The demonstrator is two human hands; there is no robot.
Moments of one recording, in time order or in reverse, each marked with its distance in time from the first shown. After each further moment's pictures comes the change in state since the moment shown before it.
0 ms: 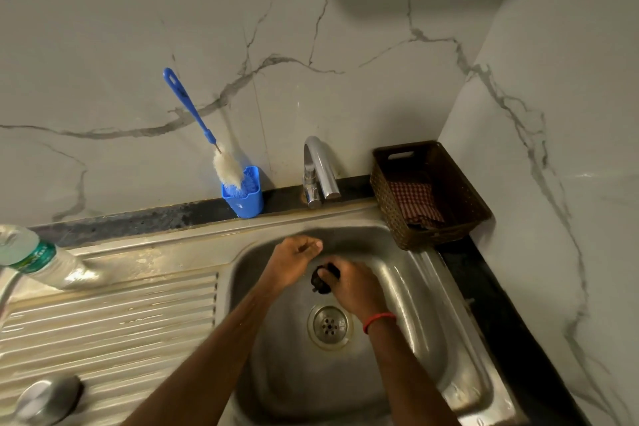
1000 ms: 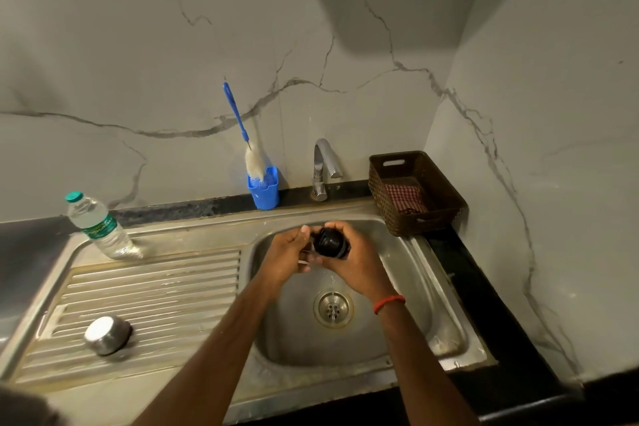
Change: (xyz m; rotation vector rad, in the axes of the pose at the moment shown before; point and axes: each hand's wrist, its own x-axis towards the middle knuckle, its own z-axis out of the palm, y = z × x) left_hand -0.142 0.035 -0.011 -0.362 0.133 0.081; right_hand -0.095 -0.058 -0.055 0.483 0.074 -0.250
